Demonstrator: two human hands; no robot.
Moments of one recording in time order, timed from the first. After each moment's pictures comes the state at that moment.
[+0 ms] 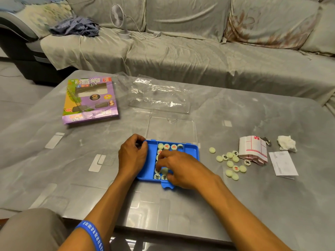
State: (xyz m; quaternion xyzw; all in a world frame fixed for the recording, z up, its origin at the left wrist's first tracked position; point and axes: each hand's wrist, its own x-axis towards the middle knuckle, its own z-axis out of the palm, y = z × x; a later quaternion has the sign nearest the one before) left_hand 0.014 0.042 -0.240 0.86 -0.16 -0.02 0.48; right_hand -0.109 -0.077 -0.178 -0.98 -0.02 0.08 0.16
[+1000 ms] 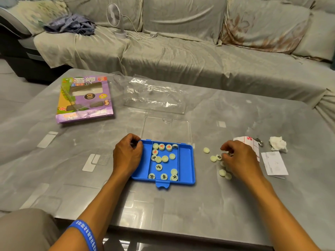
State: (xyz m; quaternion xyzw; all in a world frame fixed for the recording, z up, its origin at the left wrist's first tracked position) left_hand 0.016 0.041 -0.240 0.86 -0.15 -0.03 0.48; right_hand -0.185 -0.197 -0.188 -0.89 0.37 -0.13 0.22
